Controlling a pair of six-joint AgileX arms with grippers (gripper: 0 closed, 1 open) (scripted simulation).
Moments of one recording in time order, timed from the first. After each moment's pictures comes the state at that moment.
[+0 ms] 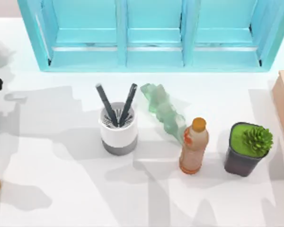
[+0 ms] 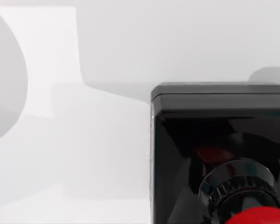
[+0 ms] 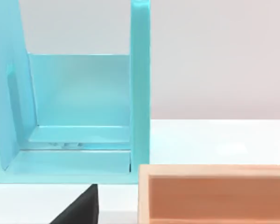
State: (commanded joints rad) left arm 0.19 2.14 1.61 -1.04 0.00 0.22; right arm 0.00 0.00 0.00 0.00 0.00 0.00
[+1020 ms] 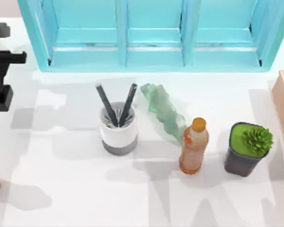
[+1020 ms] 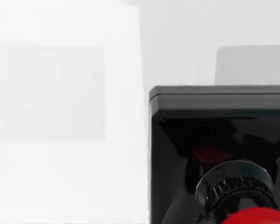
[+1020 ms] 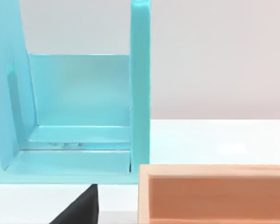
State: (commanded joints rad) left arm 0.04 2.14 1.83 -1.27 0.00 0.07; right arm 0.00 0.00 0.00 0.00 0.00 0.00
